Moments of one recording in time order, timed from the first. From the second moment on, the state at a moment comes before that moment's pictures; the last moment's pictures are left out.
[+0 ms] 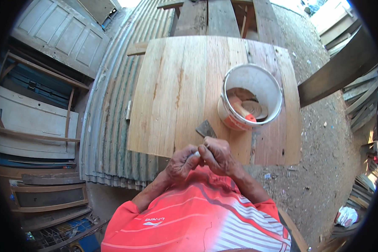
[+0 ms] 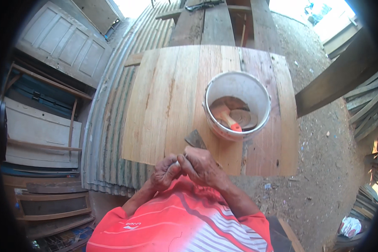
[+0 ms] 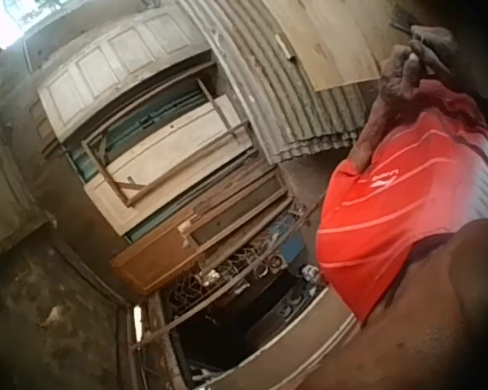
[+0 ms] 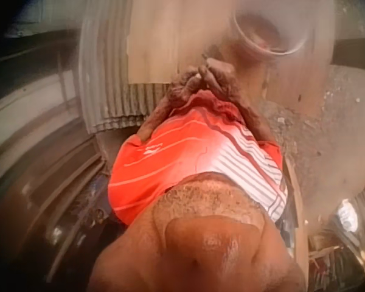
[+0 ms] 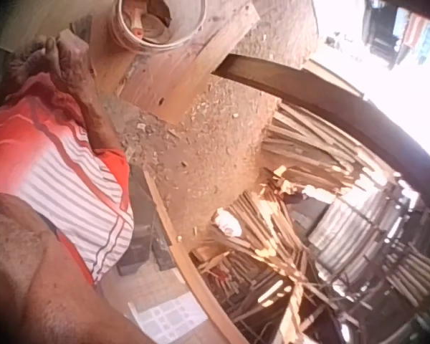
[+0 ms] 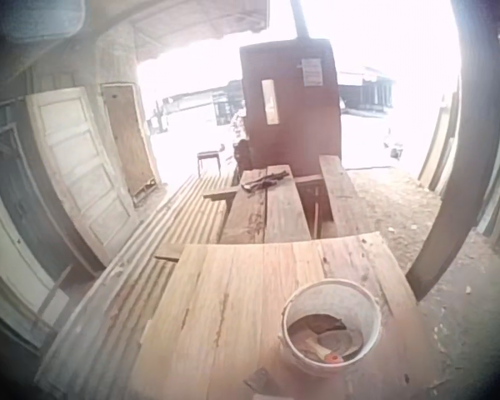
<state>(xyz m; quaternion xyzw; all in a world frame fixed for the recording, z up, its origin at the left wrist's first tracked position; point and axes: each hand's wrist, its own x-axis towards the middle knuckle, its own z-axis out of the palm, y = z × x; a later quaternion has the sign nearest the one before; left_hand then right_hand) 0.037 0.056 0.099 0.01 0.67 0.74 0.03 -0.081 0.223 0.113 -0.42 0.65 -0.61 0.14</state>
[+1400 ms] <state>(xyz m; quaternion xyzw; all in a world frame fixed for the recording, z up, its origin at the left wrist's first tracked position) 0.346 -0.026 -0.055 -0.55 0.31 0.63 -0.45 0.119 0.004 0.048 -0.59 0.57 -0.29 0.50</state>
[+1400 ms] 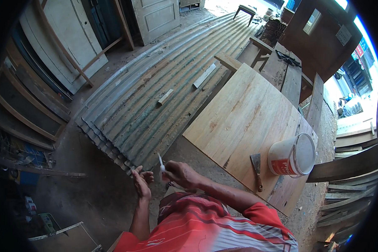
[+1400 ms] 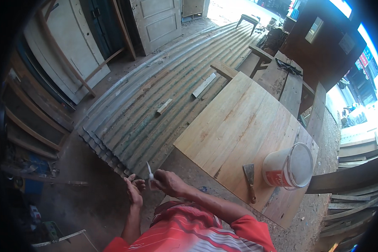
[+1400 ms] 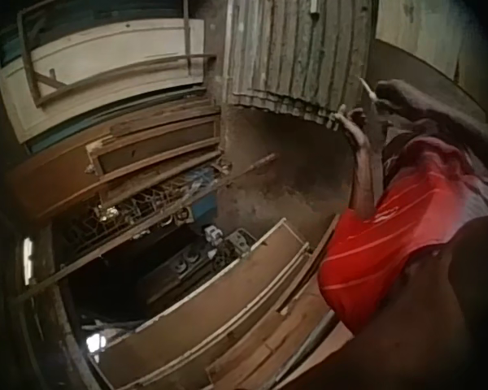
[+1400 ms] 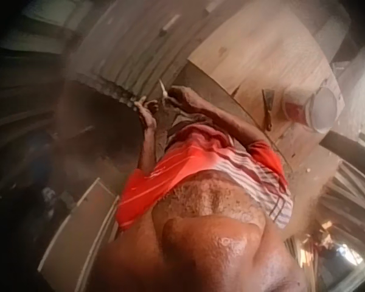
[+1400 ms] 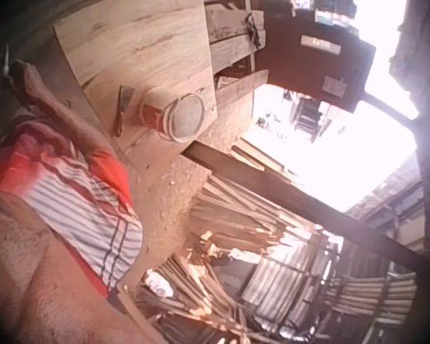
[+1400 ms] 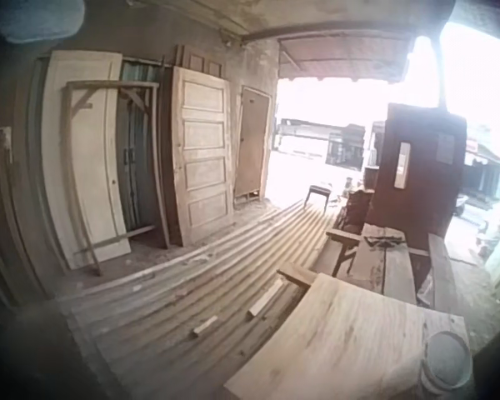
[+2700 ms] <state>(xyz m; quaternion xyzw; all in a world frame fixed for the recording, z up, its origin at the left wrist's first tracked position) 0.474 0.175 -0.187 -0.77 0.19 0.49 -0.35 0.145 -0.014 0.086 -0.61 0.41 -0.07 0.68</state>
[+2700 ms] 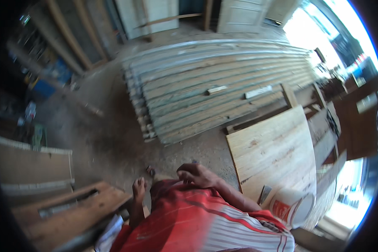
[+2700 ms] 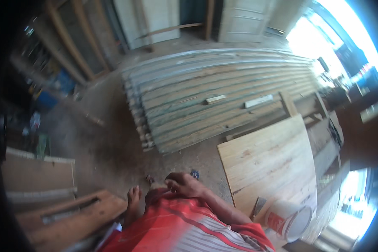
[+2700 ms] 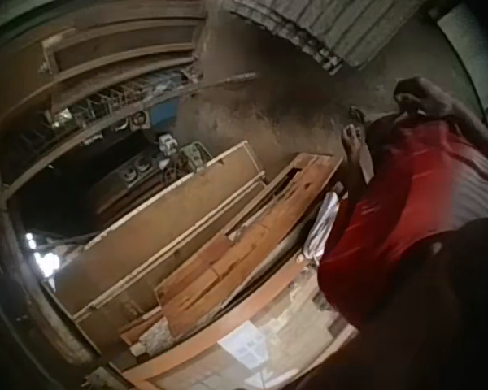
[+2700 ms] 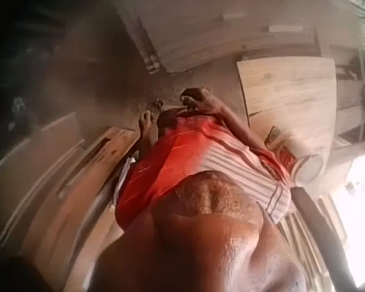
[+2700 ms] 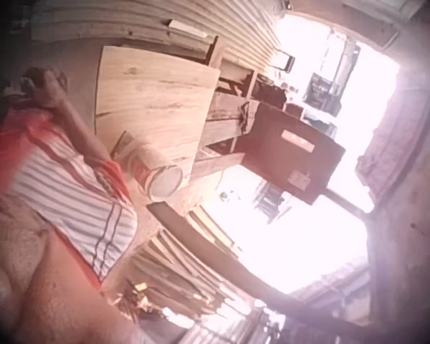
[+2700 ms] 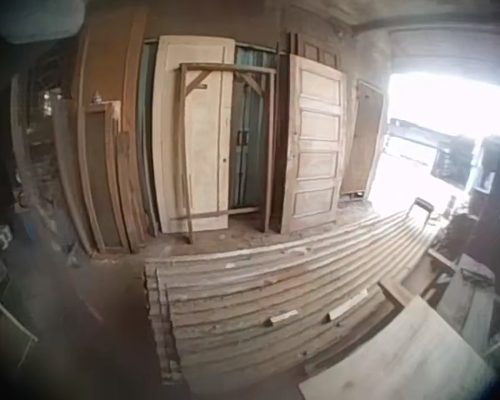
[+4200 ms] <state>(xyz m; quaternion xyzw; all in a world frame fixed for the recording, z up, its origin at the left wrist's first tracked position) 1.087 -0.305 0.014 -0.78 0.37 -0.03 -0.51 0.861 -0.265 0.078 -0.88 0.14 0.02 0.44</state>
